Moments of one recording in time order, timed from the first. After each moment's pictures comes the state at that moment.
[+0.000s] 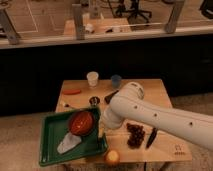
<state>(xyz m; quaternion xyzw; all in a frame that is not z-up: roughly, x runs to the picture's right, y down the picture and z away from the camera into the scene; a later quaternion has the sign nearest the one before) -0.003 0.178 0.658 -0.20 -0.29 -0.38 0.86</state>
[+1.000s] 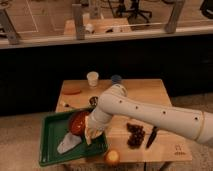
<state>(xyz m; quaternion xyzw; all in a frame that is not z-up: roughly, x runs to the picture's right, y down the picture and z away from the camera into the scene) -0.070 0.211 0.680 -0.19 -0.40 -0.49 0.75</state>
